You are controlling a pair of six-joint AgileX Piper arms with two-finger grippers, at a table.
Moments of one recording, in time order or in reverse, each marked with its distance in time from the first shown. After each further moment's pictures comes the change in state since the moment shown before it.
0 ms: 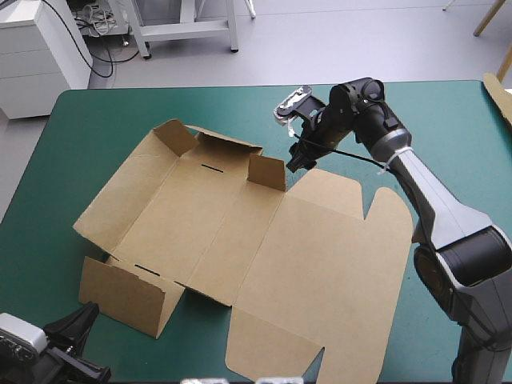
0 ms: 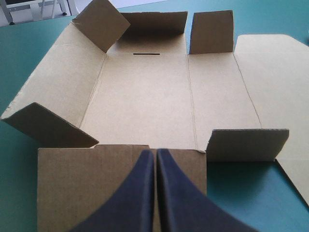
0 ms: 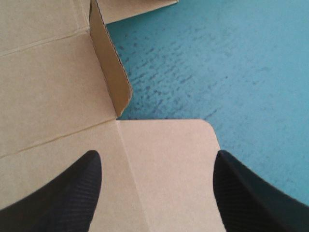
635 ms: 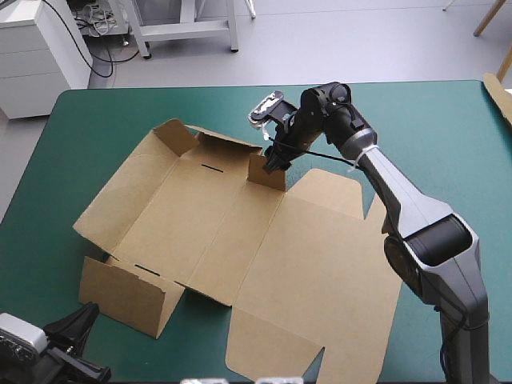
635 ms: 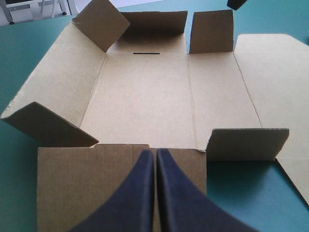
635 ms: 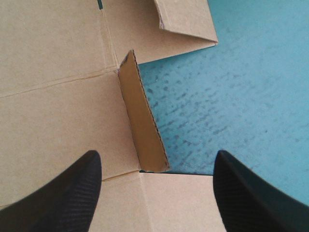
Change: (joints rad) left arm 0.000 0.000 0.000 0.000 0.000 0.000; right arm 0.060 0.157 -0.160 0.042 0.002 -0.014
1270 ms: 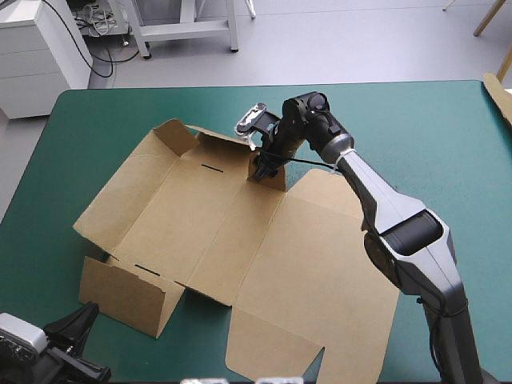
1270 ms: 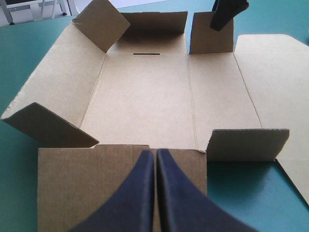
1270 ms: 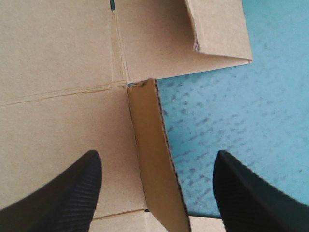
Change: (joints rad) left arm 0.000 0.000 0.000 0.000 -0.001 0.000; right arm 0.036 0.129 -0.087 -0.004 -0.001 -0.039
